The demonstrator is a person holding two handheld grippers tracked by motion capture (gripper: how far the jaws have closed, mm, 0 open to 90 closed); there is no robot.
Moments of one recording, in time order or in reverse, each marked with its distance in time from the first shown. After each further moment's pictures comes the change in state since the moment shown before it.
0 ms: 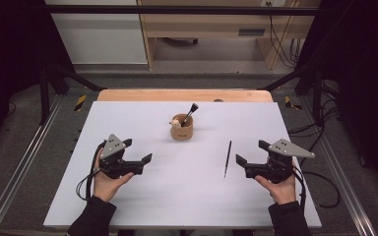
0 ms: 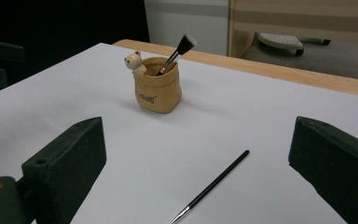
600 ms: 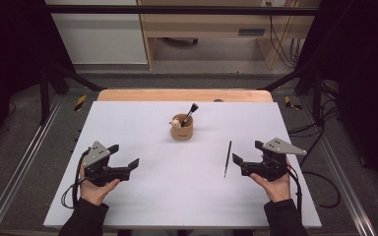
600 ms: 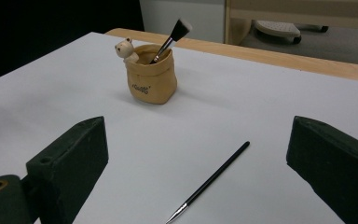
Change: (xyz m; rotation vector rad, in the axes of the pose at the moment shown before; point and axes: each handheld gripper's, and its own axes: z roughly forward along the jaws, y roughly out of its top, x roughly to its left) left arm 0.012 -0.018 -0.026 -0.015 0.036 -0.030; right arm -0.001 -0.006 0.016 0.044 -0.019 0.013
